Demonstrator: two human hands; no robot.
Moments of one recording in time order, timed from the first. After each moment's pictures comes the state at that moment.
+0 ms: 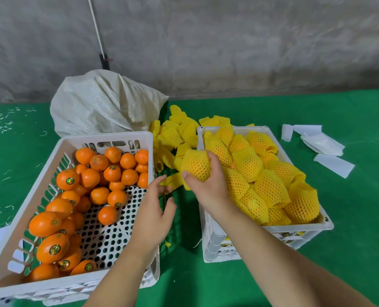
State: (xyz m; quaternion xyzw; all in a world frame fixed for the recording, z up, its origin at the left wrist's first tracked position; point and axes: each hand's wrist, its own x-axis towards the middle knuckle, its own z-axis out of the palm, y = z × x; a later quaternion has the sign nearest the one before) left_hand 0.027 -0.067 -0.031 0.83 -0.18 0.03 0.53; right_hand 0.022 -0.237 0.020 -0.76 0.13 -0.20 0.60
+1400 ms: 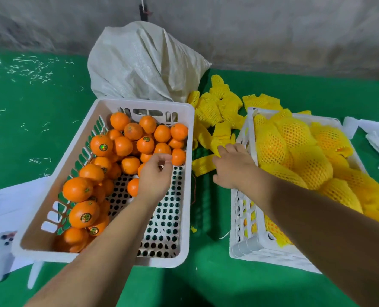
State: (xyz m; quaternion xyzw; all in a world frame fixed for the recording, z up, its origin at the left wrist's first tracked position) left_hand 0.121 -0.014 -0.052 0.82 0.04 -0.01 0.57; right_hand 0.130 -0.236 -0.002 -0.96 -0.09 0.17 -0.19
